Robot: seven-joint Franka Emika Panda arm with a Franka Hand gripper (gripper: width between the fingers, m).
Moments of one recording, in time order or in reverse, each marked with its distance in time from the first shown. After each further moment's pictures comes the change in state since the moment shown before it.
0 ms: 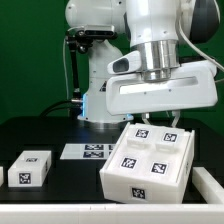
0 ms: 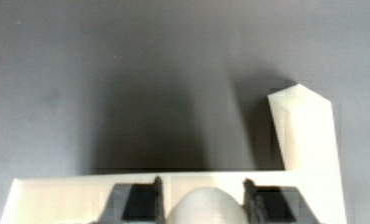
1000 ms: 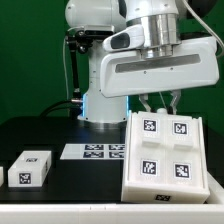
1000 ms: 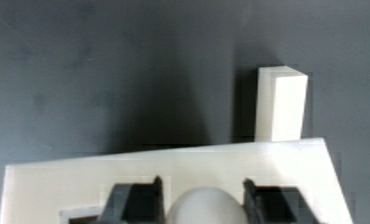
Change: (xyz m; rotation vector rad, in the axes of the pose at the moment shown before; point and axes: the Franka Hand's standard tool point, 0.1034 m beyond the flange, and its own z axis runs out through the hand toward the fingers) arm 0.035 -0.005 -0.040 0.000 -0.069 -0.289
